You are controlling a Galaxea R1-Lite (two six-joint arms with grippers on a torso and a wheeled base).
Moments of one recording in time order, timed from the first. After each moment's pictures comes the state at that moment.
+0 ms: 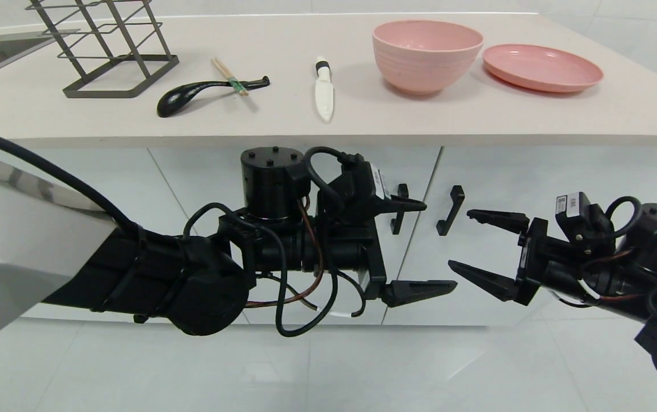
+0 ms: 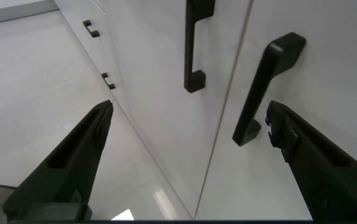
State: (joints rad) left arm -0.77 1.97 -1.09 -0.80 -0.75 0.40; right arm 0.18 1.85 -0.38 -1.42 0.81 -0.24
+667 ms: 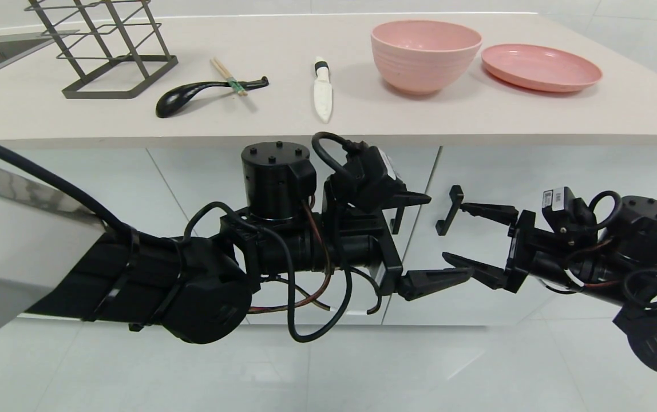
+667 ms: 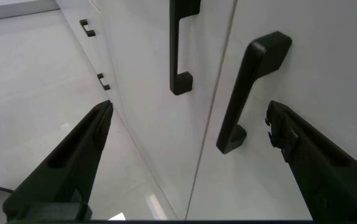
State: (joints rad) left arm -0.80 1.96 -1.10 -0.82 -0.65 0.27; right arm 0.16 1.93 -0.46 -1.43 0.86 -0.26
